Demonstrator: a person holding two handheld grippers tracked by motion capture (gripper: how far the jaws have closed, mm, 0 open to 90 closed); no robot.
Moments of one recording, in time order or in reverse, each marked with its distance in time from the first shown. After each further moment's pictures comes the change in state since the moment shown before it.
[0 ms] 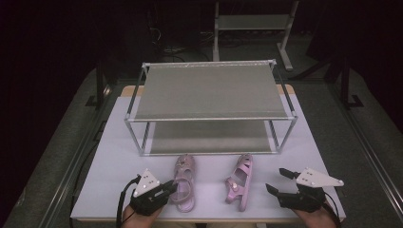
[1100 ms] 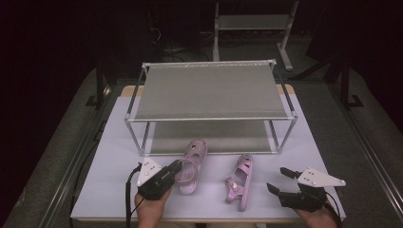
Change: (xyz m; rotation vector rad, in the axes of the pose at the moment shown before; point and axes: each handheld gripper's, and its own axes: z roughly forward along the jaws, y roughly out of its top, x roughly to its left) left arm -0.002 0.034 0.024 -0.233 0.085 -0.096; right arm -0.003 0.000 -0.002 -0.012 0.001 0.005
